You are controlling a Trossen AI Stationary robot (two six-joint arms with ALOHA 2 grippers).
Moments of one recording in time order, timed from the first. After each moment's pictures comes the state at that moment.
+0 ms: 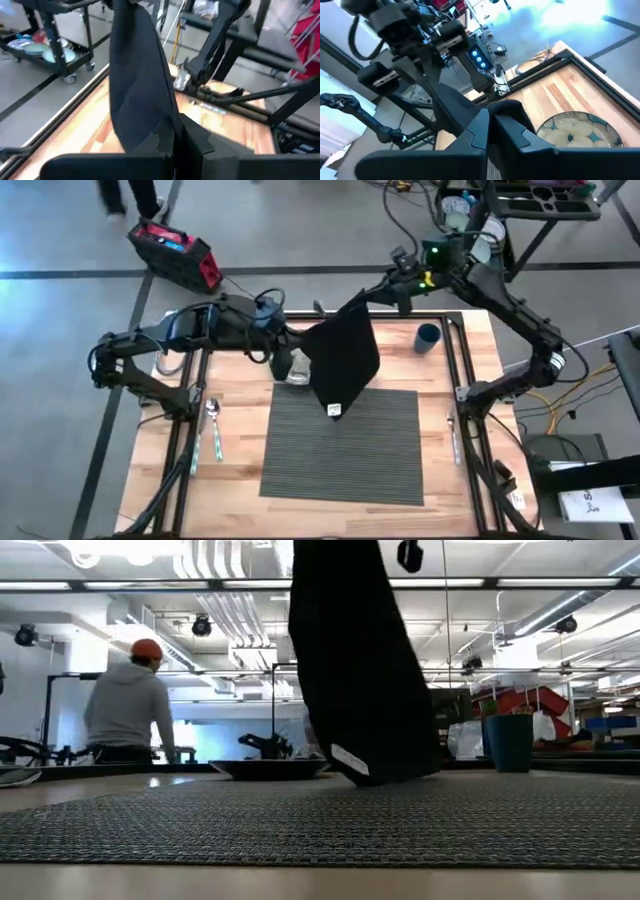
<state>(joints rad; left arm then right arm) 0.04 1.36 1.68 -0.66 -0.15 -0.30 -0.67 1.38 1.66 -0.58 -0.79 0.34</state>
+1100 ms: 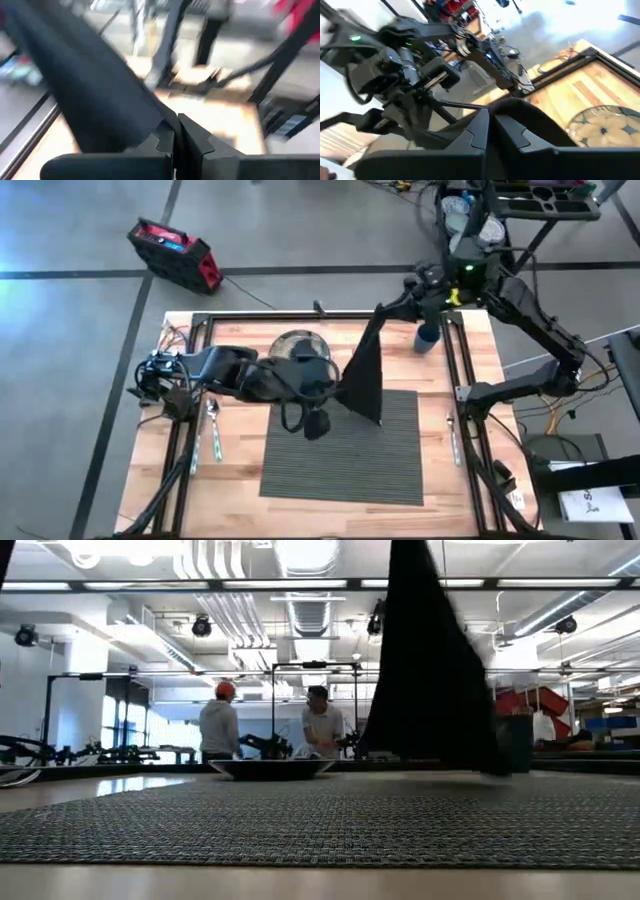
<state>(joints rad) -0.29 1.81 2.32 -1.11 -0.44 -0.32 -0.52 1.26 1.66 -0.66 -0.68 0.45</state>
